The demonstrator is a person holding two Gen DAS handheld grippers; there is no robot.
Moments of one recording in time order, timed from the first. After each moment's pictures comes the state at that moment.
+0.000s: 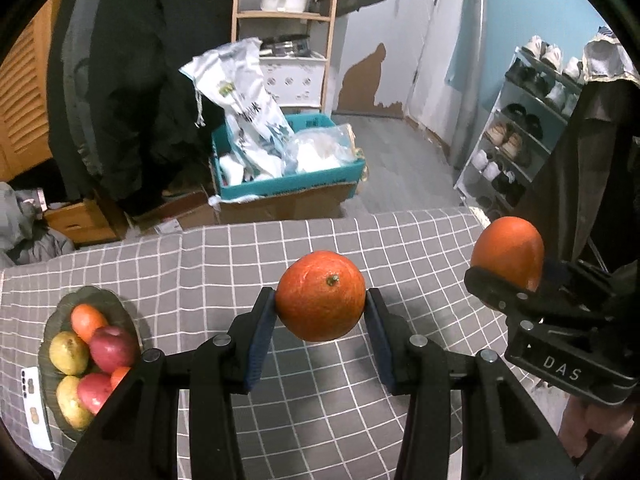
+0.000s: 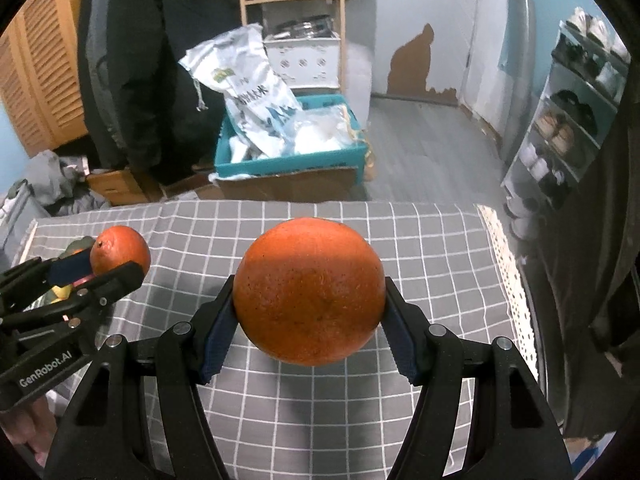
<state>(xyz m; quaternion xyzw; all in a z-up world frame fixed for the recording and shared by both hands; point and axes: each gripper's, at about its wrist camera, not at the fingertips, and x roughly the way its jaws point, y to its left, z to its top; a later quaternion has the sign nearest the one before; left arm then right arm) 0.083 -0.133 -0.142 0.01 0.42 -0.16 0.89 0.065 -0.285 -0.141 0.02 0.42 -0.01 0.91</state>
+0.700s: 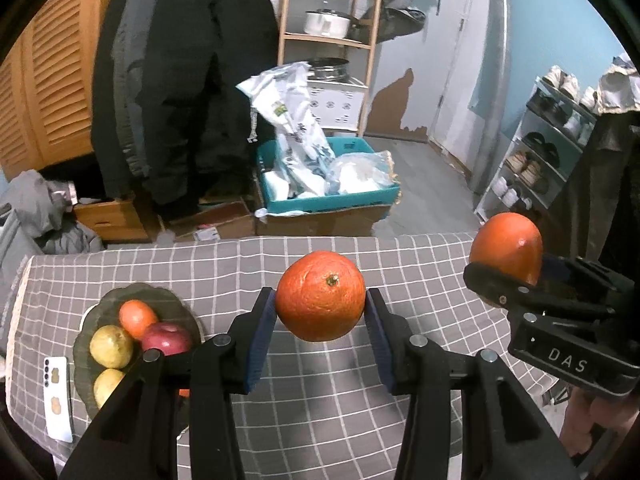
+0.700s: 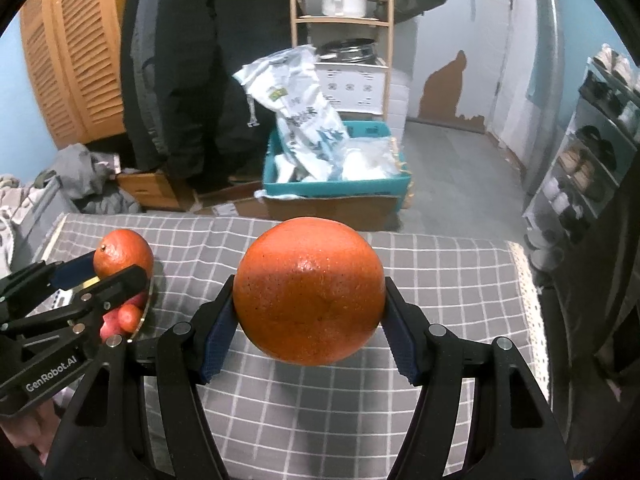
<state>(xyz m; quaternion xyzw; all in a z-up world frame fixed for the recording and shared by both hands) 0.065 -0.061 -0.118 -0.02 0.39 -0.12 0.91 0.074 -0.218 -0.117 0.00 0.41 0.05 0.91</state>
